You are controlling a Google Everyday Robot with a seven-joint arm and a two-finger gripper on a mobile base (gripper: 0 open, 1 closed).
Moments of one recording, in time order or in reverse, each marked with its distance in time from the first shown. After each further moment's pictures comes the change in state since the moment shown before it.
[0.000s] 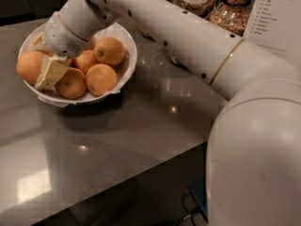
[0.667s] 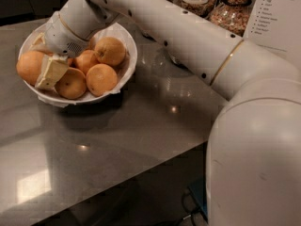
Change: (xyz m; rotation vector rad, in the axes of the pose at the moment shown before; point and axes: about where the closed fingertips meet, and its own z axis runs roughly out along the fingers) arm 0.000 0.000 0.000 0.000 0.000 0.000
